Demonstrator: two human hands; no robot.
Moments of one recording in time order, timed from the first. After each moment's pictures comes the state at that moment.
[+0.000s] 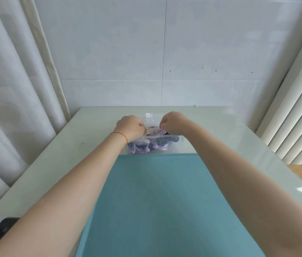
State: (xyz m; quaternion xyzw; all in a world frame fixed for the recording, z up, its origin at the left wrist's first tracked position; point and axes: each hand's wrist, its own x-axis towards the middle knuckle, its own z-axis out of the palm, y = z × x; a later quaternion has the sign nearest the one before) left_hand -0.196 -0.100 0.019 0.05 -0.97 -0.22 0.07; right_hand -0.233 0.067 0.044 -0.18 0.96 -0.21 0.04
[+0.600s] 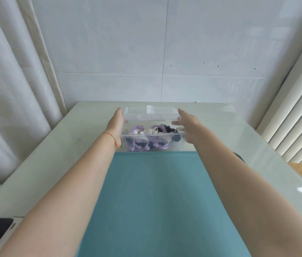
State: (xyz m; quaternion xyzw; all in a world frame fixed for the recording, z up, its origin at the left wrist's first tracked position) left_hand -0.217 -0.129 -0.016 0.24 -0.66 -0.71 0.05; right_hand -0.271 0.093 0.001 0.09 0.75 -0.64 0.16
